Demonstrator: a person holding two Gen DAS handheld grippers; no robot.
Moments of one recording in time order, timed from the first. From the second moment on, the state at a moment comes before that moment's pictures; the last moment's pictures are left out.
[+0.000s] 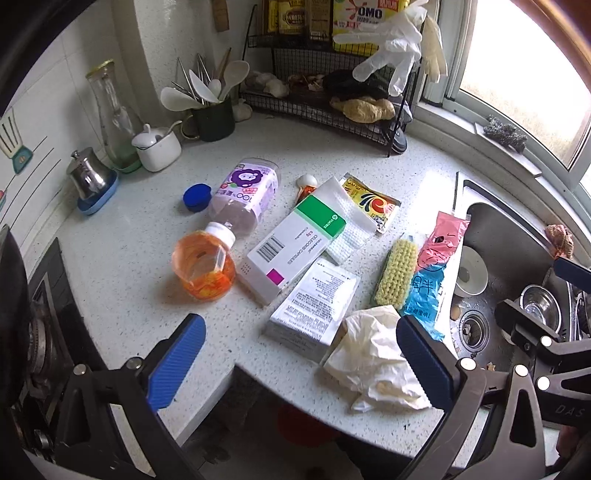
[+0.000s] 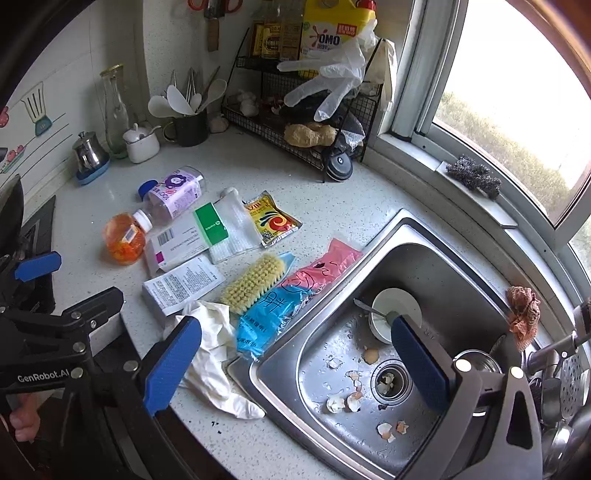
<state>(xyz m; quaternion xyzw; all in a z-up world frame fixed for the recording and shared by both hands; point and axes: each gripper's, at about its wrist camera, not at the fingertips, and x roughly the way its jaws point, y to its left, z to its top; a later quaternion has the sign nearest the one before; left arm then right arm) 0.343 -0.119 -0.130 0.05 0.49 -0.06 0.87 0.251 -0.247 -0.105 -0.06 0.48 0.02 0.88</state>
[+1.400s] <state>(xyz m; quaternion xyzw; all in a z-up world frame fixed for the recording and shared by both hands) 0.431 -0.008 -0.162 0.04 0.56 -0.09 0.83 0.314 -0.132 -0.087 -0.04 0.53 0.12 0.84</state>
